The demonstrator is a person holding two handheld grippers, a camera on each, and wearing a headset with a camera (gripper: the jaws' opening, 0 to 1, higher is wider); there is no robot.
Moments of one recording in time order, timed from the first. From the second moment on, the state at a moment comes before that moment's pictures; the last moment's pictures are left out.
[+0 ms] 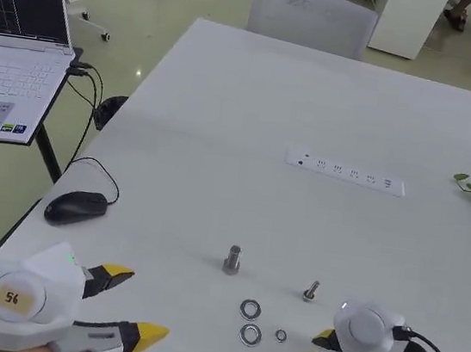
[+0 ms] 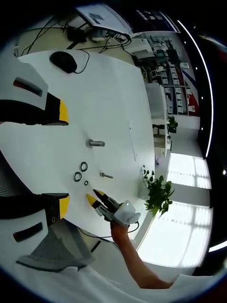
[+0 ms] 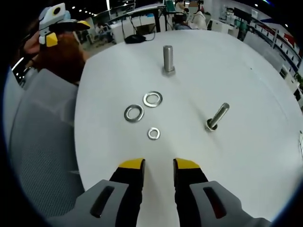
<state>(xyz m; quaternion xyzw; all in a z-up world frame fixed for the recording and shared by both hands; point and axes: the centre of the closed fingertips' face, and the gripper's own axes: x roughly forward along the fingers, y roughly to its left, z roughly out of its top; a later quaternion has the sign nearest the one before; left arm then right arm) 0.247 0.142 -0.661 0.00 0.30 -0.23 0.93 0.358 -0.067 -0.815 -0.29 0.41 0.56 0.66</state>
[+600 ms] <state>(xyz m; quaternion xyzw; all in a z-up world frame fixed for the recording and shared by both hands) 0.246 0.144 -0.661 0.00 0.31 -0.22 0.93 0.359 -0.033 -0.819 -0.33 0.40 0.58 0.63</state>
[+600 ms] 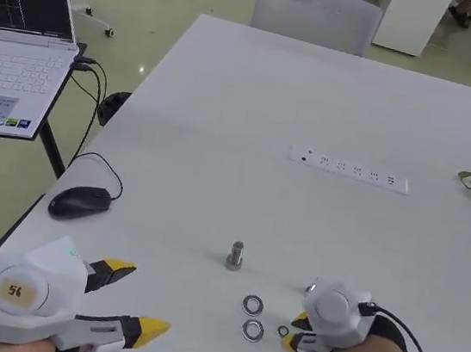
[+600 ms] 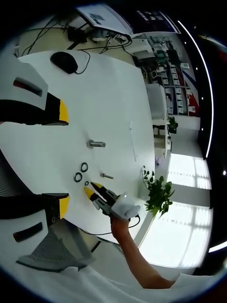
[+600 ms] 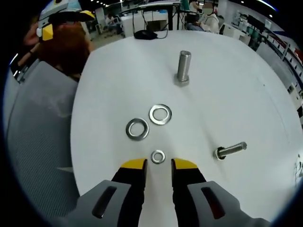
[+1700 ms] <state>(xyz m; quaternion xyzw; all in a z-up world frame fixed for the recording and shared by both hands) 0.248 0.139 -0.660 0.00 0.30 -0.23 0.93 0.355 -0.028 -0.824 -0.43 0.38 0.61 0.56</state>
